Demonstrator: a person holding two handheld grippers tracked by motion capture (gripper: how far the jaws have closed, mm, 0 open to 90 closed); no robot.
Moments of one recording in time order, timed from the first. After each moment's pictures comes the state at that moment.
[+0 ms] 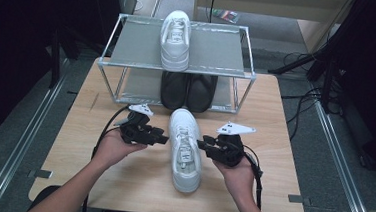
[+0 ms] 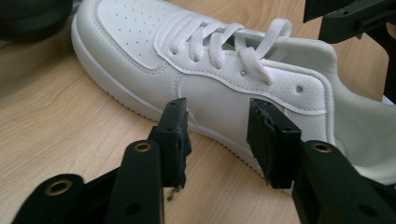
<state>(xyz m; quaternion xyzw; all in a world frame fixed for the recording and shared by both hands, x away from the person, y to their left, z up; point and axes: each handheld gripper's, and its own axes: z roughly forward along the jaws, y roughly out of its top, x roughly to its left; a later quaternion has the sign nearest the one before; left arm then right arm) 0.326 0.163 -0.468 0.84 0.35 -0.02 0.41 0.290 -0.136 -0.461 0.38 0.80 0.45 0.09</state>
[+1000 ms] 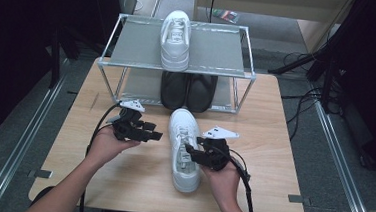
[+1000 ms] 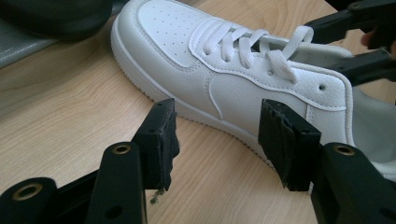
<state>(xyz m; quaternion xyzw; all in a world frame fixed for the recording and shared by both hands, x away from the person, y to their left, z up) 0.331 0.183 -0.467 0.83 0.37 -0.01 0.41 0.286 -0.104 -0.482 0.41 0.80 0.43 0.11</state>
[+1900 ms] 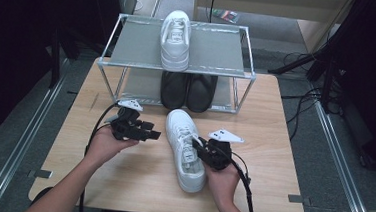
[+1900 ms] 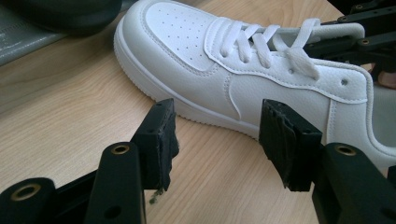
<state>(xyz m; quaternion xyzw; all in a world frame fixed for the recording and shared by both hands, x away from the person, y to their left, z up) 0.333 0.188 -0.470 0.83 0.38 0.00 0.41 0.289 -0.113 -0.501 0.44 0.76 0.46 0.13</state>
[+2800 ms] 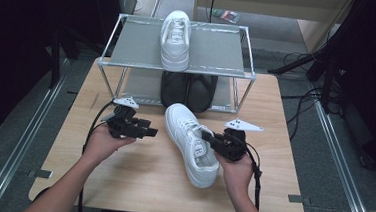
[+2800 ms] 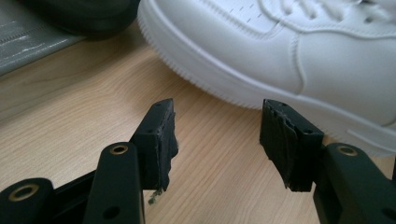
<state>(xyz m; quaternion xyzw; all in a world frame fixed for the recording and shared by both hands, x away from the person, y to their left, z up) 0.336 0.198 -0.469 0.82 0.39 0.00 0.41 0.306 -0.146 -0.465 0.43 0.75 0.50 0.07</state>
